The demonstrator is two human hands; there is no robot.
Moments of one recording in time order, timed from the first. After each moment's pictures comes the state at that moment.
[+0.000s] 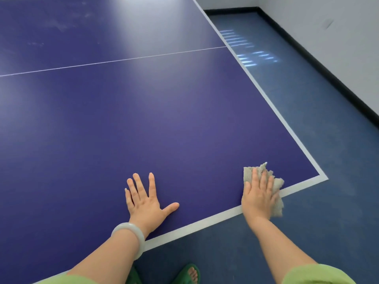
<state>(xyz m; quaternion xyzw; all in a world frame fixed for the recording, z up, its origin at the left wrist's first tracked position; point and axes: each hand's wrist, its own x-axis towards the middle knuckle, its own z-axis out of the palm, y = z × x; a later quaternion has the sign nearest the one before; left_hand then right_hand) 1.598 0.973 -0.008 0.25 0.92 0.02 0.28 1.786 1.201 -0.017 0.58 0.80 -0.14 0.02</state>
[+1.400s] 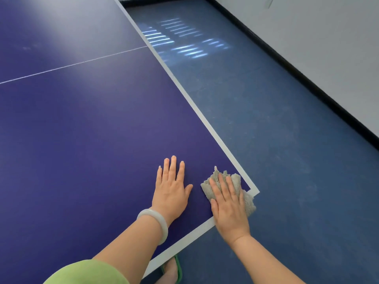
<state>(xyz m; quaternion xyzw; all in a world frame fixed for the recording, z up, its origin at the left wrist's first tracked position) 1.690 1.282 -0.007 0.52 0.84 0.02 0.15 1.876 1.344 -0.021 0.43 0.90 -0.10 0.02</state>
